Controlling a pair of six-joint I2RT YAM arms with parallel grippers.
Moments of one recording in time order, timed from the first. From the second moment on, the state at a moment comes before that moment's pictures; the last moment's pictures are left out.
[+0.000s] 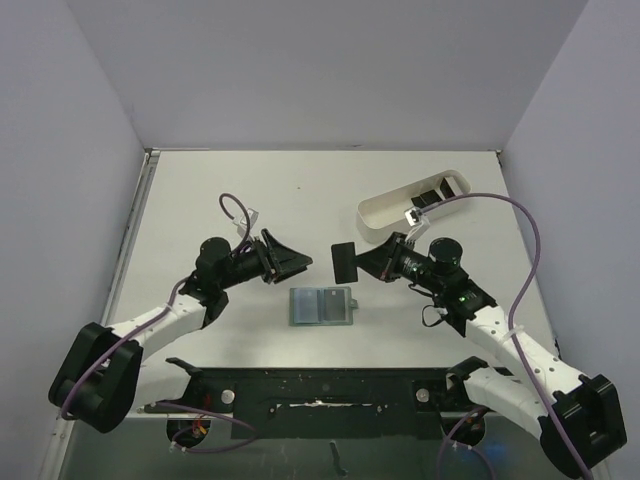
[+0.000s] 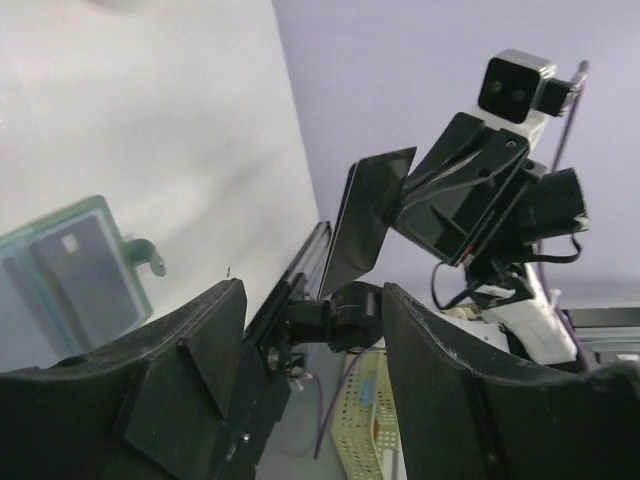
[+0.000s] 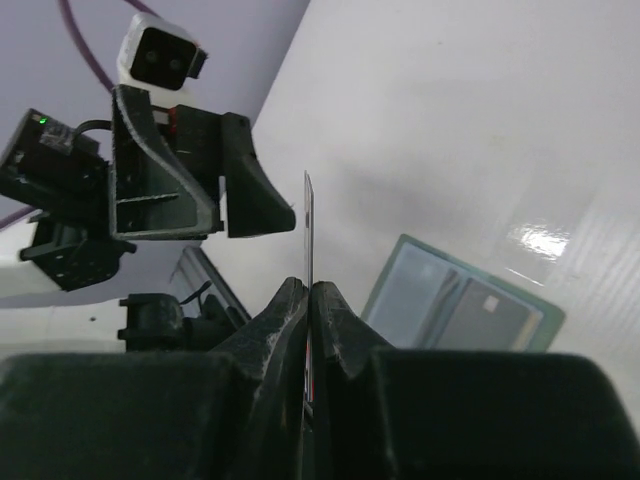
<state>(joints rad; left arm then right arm) -0.46 1.20 0.47 0.57 0.61 -1.20 0.46 0.92 0.55 0.14 -0.44 0.75</state>
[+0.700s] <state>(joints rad) -0.52 1.35 0.35 1.12 0.66 -1.50 0.60 1.03 0.49 0.42 -0.47 0.96</state>
